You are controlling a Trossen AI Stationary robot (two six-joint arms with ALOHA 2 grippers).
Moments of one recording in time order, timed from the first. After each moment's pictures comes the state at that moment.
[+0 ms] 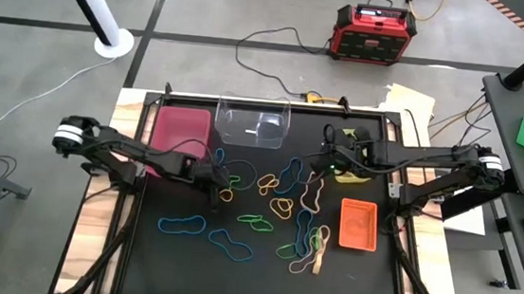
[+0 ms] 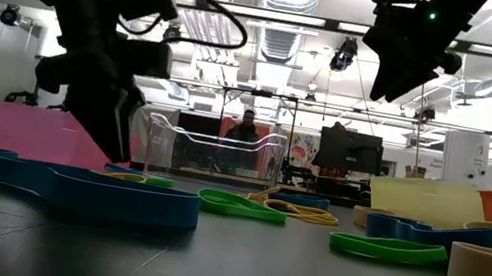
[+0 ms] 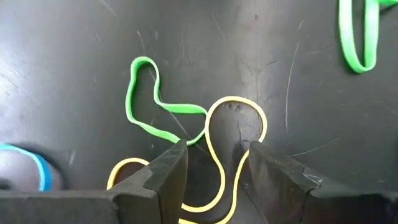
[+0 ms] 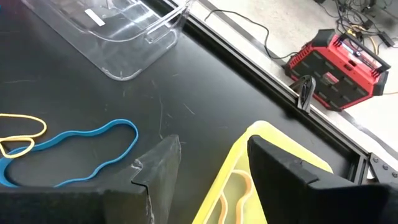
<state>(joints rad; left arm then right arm) -0.03 1.47 0.67 -0.31 -0.10 -0.13 -0.06 1.31 1.08 -0.90 0.67 0.62</state>
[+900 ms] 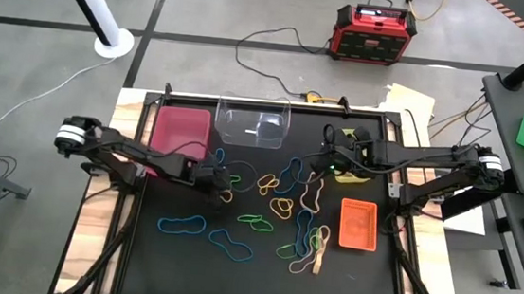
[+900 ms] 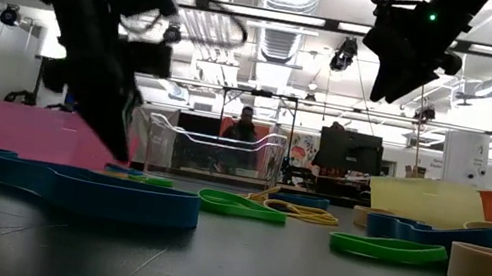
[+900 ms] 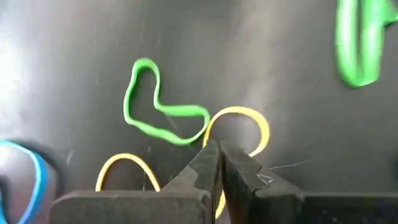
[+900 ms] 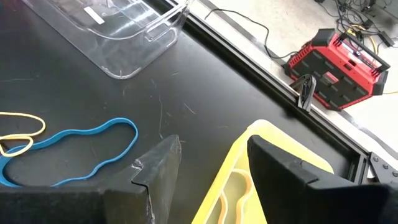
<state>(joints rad) -0.06 1.45 0.67 -0.29 -0.13 -0.19 -0.06 1.31 1.07 -0.90 0.67 0.62</state>
